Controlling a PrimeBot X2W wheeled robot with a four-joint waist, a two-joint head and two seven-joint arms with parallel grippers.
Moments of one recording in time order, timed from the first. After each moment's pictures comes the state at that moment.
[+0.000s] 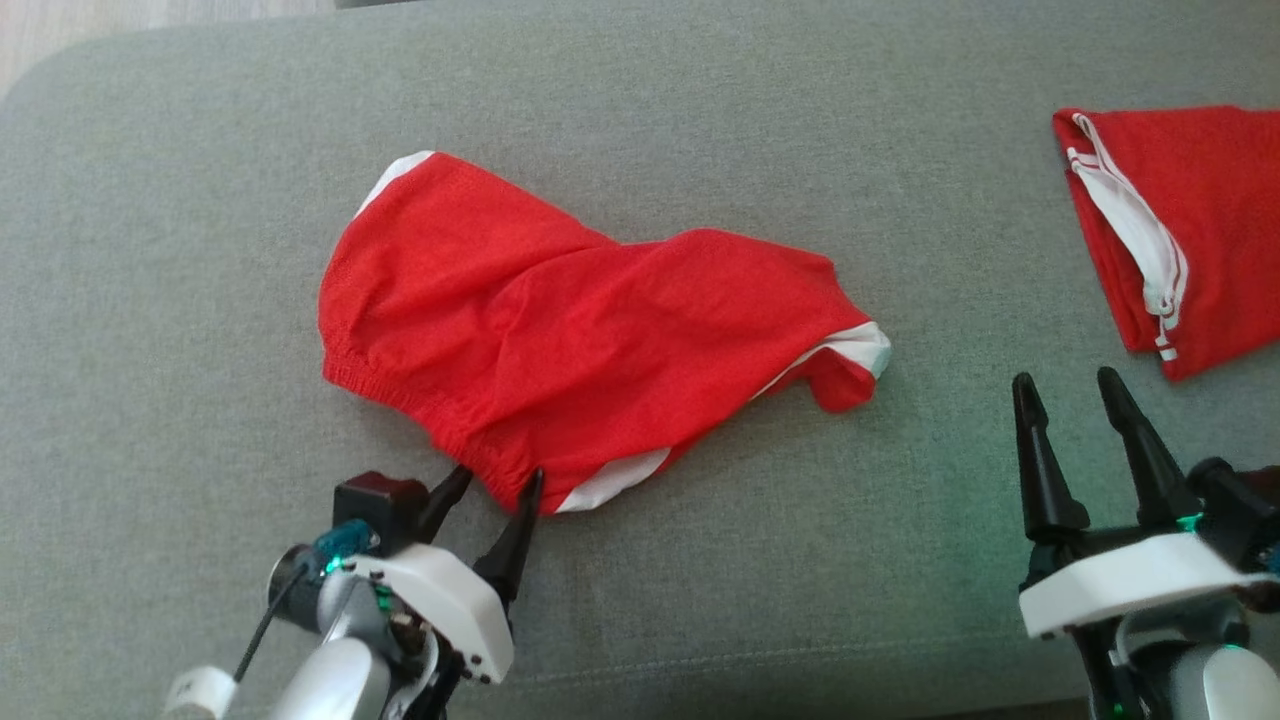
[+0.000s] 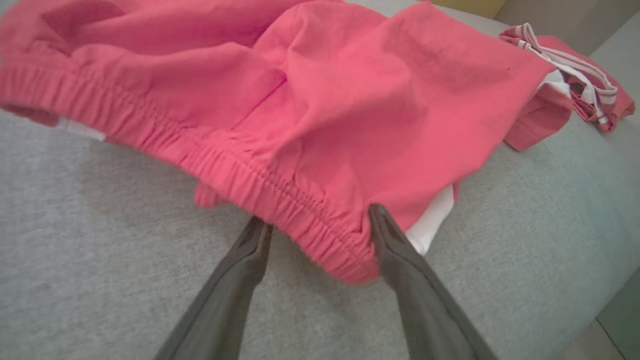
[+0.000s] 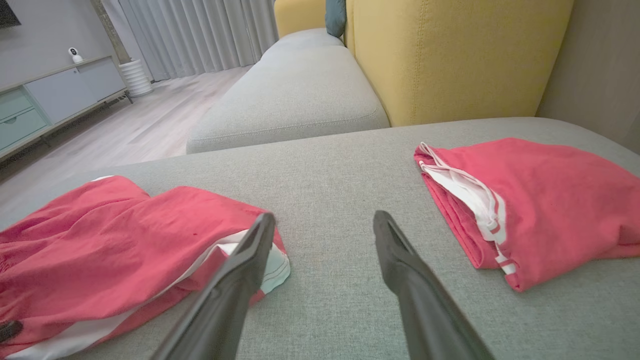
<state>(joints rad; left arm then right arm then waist) -0.10 0.15 -0.40 0.26 -0.34 -0.06 0.00 0.09 -0.04 -0.03 -0.15 0.19 0.13 0.09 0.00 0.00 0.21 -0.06</state>
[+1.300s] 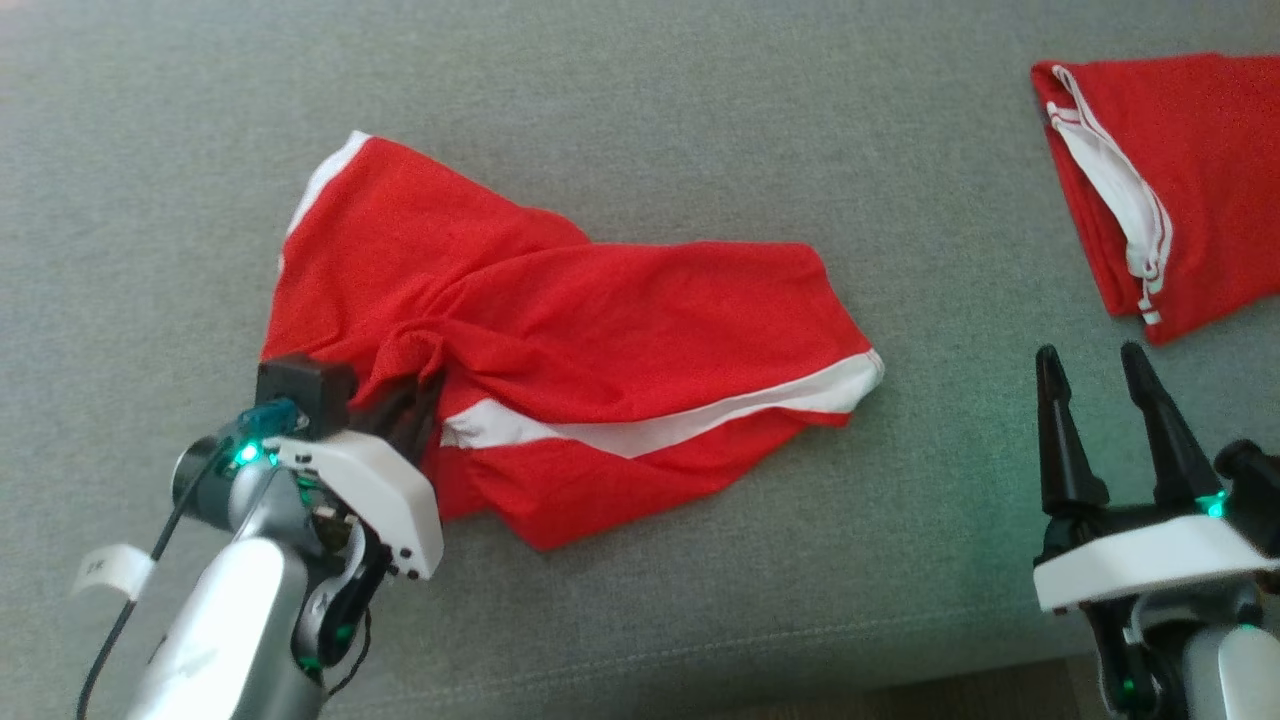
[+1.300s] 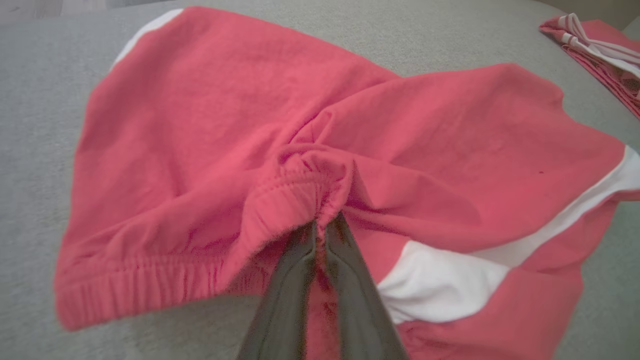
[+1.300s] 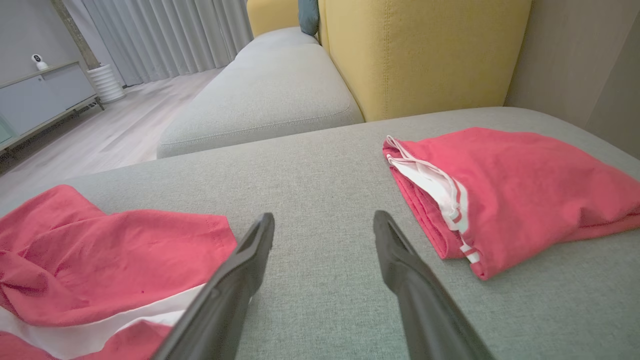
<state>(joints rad) -0.23 0.26 -0.36 0.15 -0.37 -0.02 0.20 0.05 -0.04 -0.05 -0.14 0.22 0.13 0.06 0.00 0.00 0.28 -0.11</state>
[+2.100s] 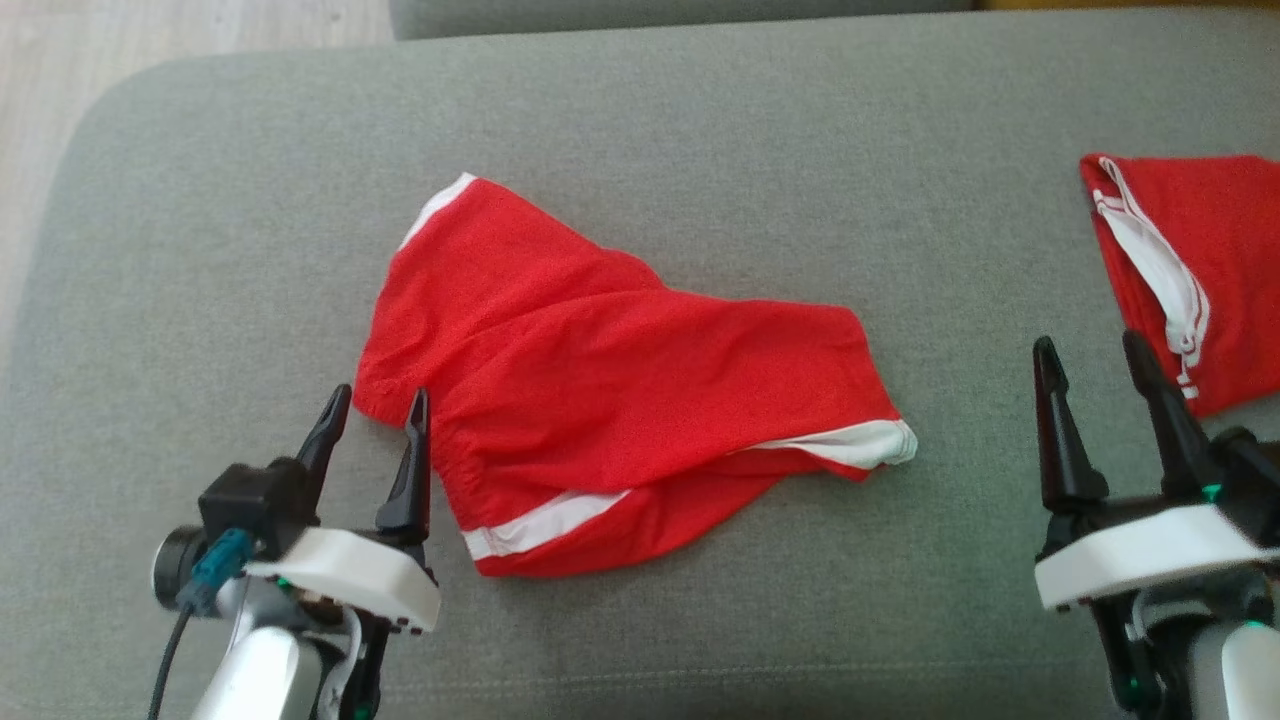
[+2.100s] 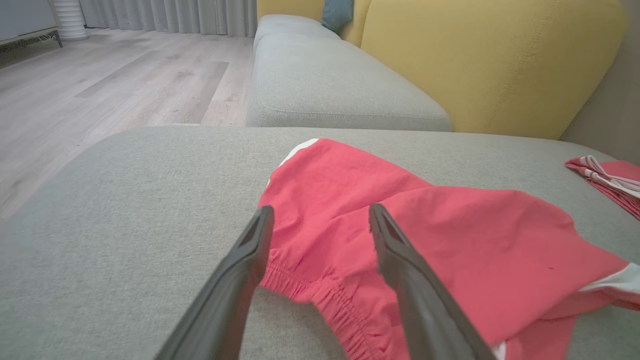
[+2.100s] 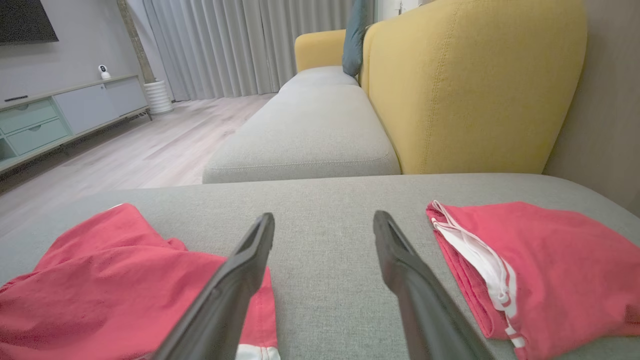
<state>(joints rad) -0.07 0.20 -0.31 0.10 -0.33 0.10 -0.15 0.04 -0.04 -0.05 -0.19 0.15 0.13 0.11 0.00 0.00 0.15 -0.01</state>
